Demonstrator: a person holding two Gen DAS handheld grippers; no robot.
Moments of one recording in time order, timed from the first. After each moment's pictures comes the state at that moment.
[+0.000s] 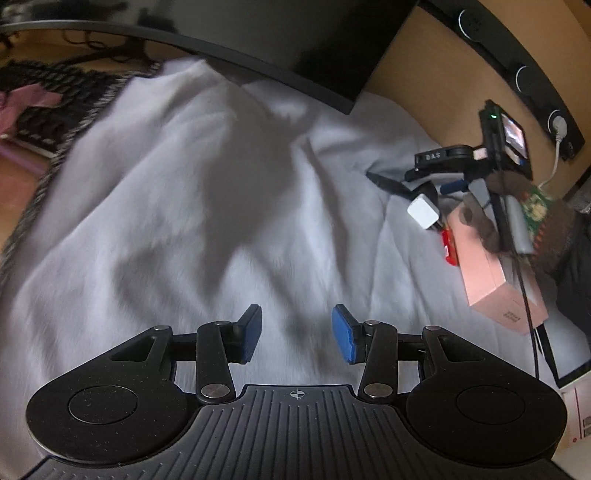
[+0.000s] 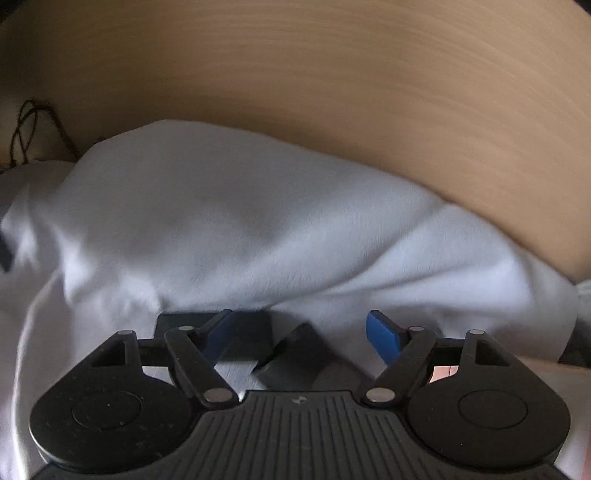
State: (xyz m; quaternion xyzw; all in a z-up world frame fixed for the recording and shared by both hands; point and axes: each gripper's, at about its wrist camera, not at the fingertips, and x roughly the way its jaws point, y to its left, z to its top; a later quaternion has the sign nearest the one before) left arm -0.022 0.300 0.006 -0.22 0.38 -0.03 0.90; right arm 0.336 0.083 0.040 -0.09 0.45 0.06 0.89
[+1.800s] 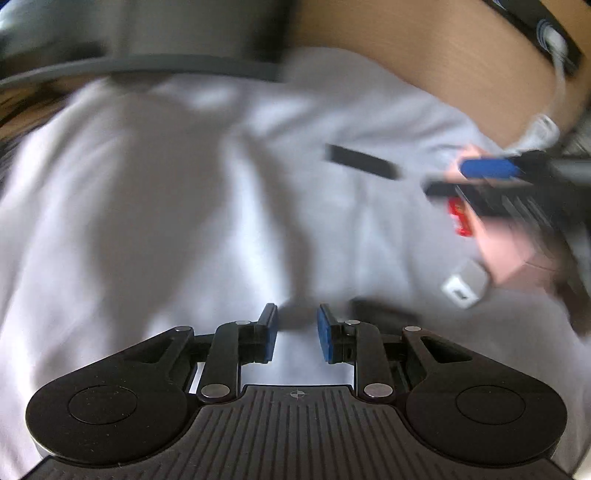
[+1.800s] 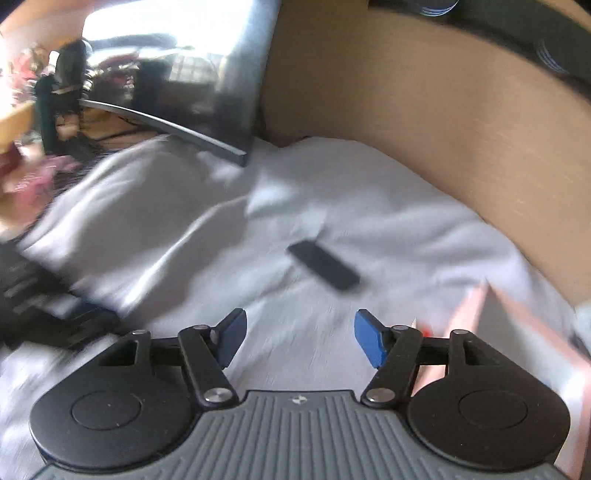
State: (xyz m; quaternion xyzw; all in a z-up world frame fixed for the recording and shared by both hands) left arm 0.047 0.244 0.003 -0.12 0.43 -0.02 0.90; right arm 0.172 0.080 0.059 -0.17 0.34 0.24 0.89
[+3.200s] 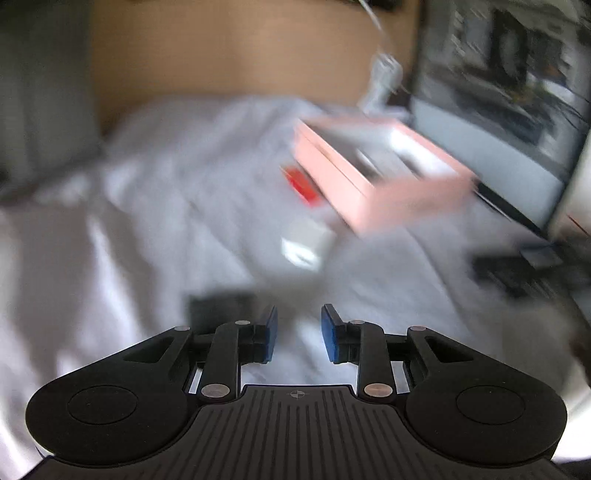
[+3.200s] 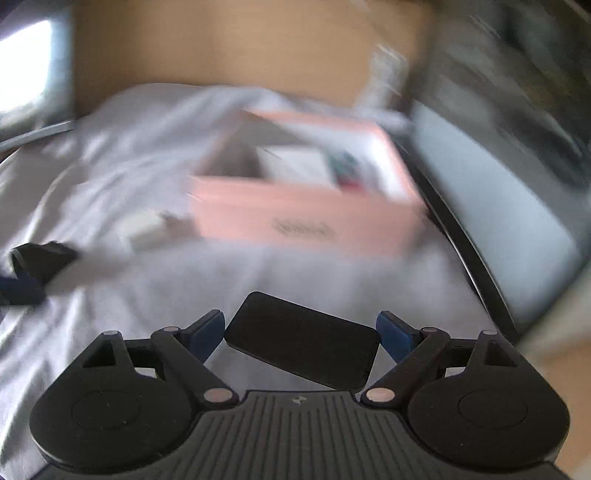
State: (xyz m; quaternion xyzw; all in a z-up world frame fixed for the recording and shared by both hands) left arm -0.001 0.137 0.035 0.05 0.34 -0.16 0.92; right arm -0.011 -0.079 0.017 -0.01 0.38 -0.06 0.92
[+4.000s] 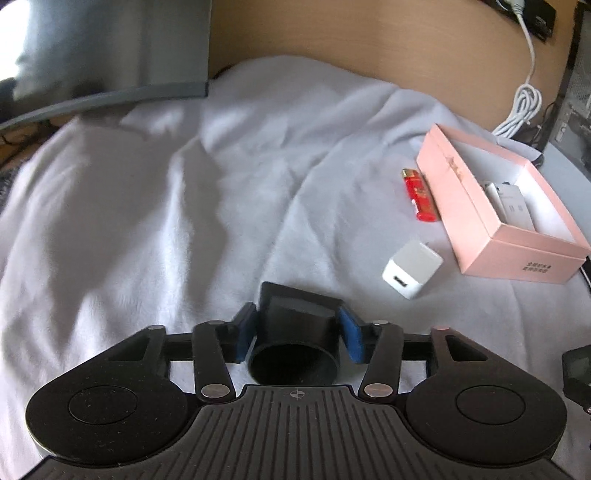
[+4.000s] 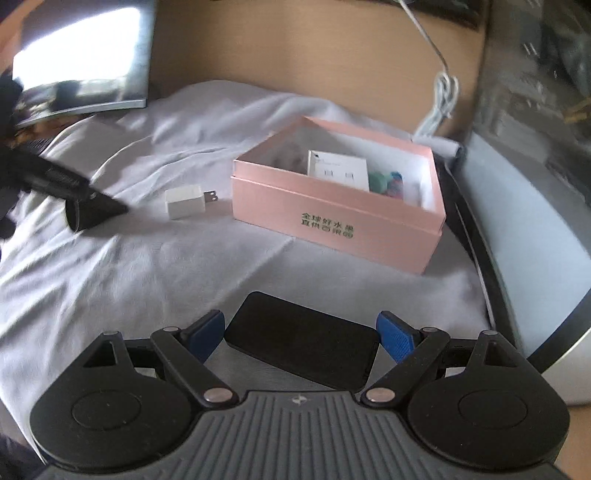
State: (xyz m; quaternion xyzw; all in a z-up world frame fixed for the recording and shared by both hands) left arm 0.037 0.134 0.014 -0.05 0.39 0.01 0.92; right arm -0.025 -0.110 0.010 -0.10 0.34 0.11 0.93
